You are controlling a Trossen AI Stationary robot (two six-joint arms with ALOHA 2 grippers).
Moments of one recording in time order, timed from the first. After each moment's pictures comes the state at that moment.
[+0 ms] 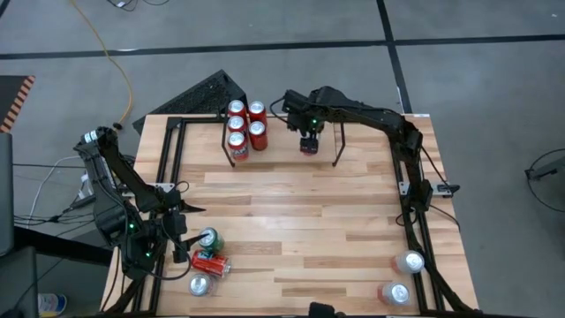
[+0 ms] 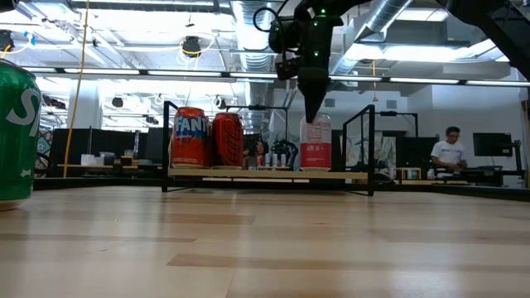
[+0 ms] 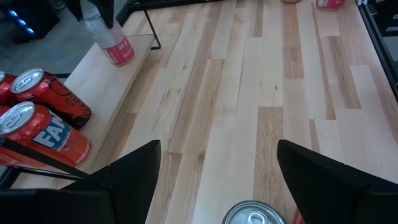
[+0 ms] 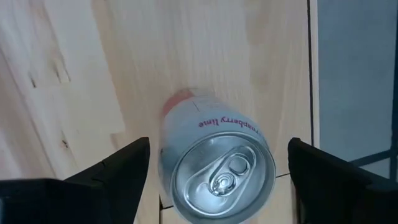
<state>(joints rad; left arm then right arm) -1.04 1.12 1.06 -1.04 -0.98 -0.88 -0.44 2.05 2.03 -1.33 0.16 -0.28</state>
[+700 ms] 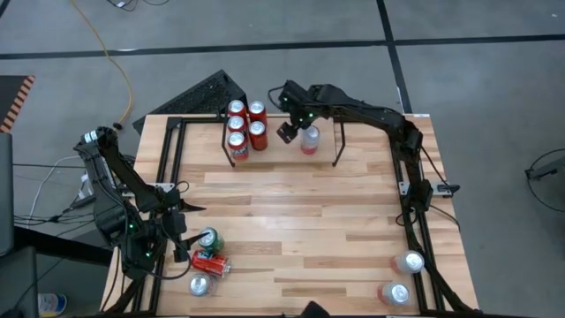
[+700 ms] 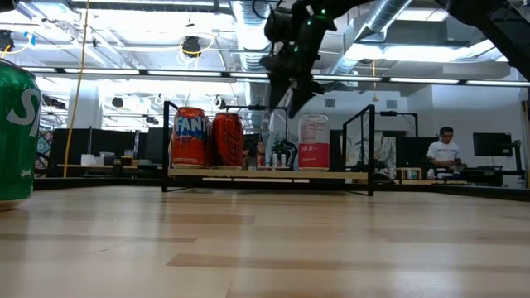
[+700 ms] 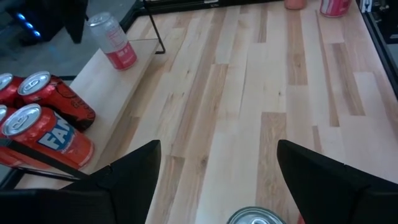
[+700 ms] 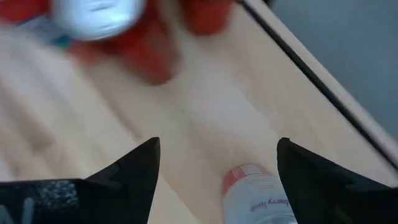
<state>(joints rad) -1.04 1.12 1.06 -1.04 -1.01 -0.89 -0.45 2.05 2.06 -1.08 0.04 0.23</state>
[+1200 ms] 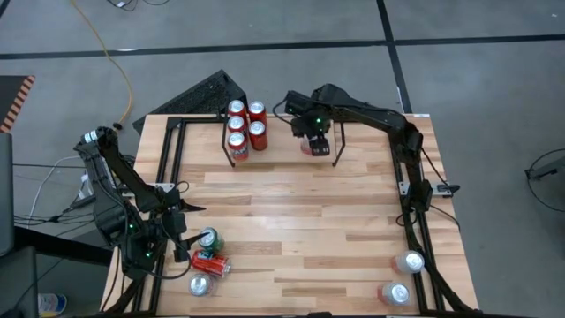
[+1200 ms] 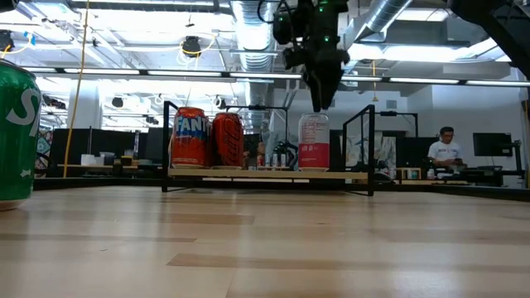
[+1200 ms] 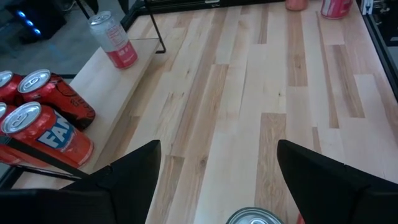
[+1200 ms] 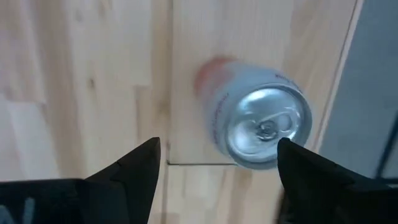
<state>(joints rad) -1.04 1.12 1.06 -1.04 -1.01 -0.90 -0.41 2.04 2.11 -1.51 0.12 -0.49</state>
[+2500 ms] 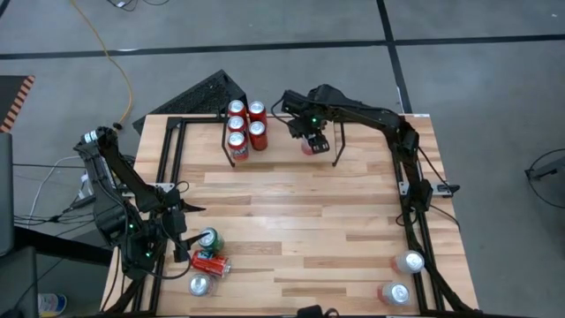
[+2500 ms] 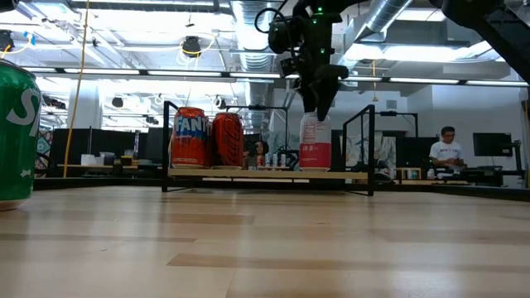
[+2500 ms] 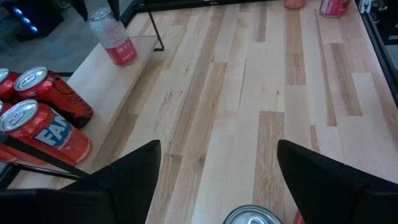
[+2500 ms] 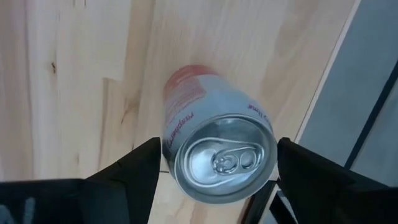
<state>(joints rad) -1.04 1.12 1.06 -1.04 -1.00 -0.90 -0.43 2.08 2.11 -1.44 0.16 -0.67</state>
